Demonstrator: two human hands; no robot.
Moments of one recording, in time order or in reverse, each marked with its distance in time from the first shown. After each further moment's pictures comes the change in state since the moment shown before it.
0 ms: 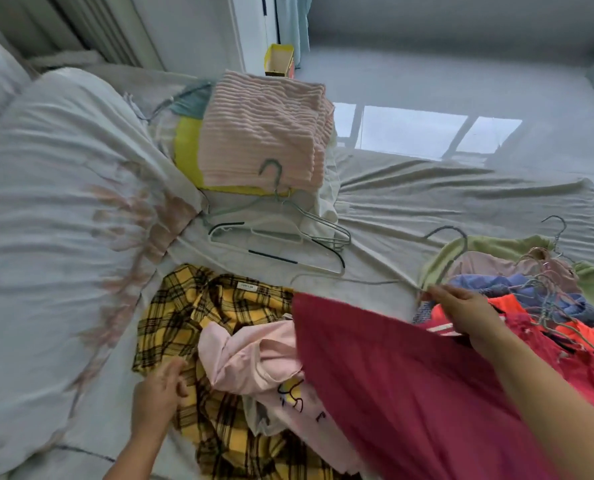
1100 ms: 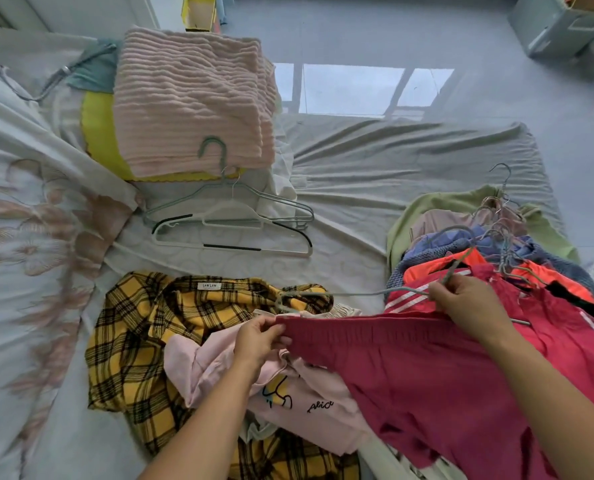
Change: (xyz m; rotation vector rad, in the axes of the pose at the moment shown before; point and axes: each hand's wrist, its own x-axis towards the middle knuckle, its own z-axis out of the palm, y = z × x) left_hand 0.043 0.106 0.141 -0.481 -0.548 -0.218; right_hand -0.021 0.016 -0.009 -0.500 0.243 0.084
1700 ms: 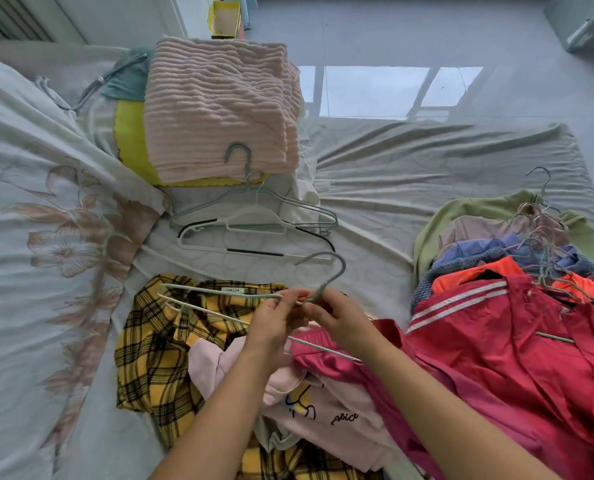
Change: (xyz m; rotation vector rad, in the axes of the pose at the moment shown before) left_hand -0.022 0.070 -0.006 -0.408 -0.107 0.062; right_hand -0.029 -0.121 0.133 0.461 -0.508 -0.383
